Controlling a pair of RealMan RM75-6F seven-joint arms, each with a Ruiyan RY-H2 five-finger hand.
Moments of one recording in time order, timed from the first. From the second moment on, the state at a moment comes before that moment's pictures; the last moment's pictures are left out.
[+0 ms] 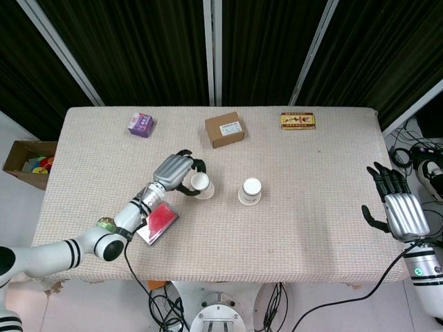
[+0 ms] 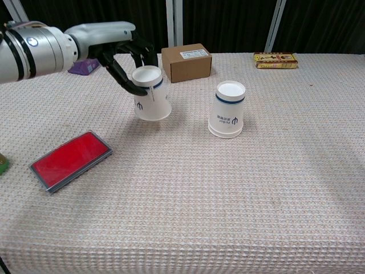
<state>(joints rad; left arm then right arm) -0.89 -1.49 -0.28 -1.46 1.16 0.77 -0.01 0.27 -1.02 0.05 -1.68 -1.43 1.37 0.10</state>
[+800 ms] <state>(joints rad) -1.15 -1.58 -0.38 -1.44 0.96 0.68 0.07 0.24 -1.03 0.07 -1.64 -1.46 1.37 0.18</state>
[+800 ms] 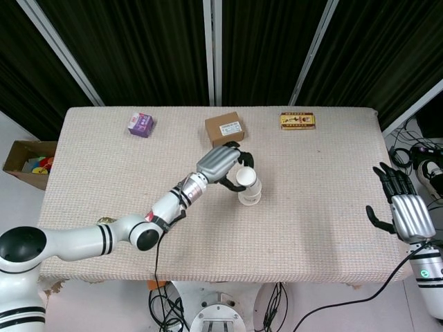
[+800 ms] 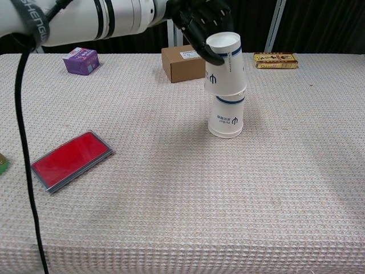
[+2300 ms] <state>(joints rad) -1.24 -1.70 -0.21 -1.38 0.73 0.83 0.42 0.18 -1.04 0.07 -1.59 -1.49 1.39 0.26</state>
